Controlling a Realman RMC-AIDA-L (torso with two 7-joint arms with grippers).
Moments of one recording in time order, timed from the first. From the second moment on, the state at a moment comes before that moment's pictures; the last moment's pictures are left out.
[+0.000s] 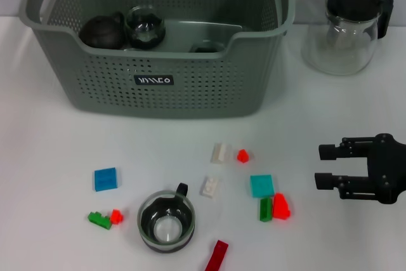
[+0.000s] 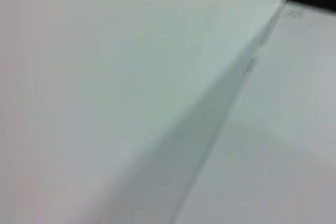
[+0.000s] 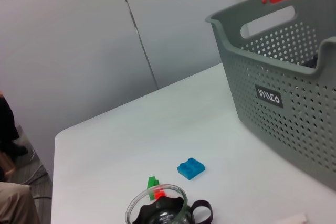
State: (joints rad) left arm -0.68 -1.95 0.42 0.89 1.66 1.80 -2.05; right arm 0.44 2.06 -0.70 -0.84 -2.08 -1.80 1.49
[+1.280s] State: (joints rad) left arm -0.56 -2.17 1.06 1.32 2.59 1.79 -2.09; right arm 0.45 2.06 -0.70 -0.84 -2.08 -1.80 1.49
